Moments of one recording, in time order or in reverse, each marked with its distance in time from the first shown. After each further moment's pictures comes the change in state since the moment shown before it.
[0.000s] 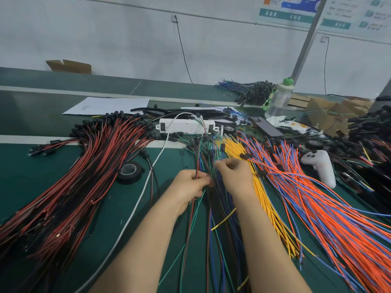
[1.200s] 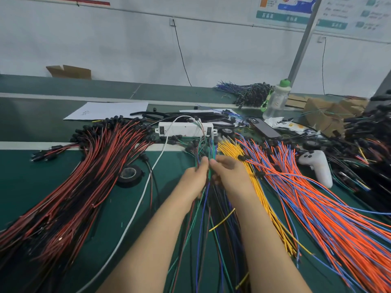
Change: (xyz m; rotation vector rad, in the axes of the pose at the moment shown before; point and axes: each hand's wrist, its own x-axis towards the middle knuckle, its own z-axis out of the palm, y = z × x) left_hand -0.002 0.021 0.015 0.243 0.104 -0.015; right_hand -0.007 -0.013 -0.003 0.318 -0.193 0.021
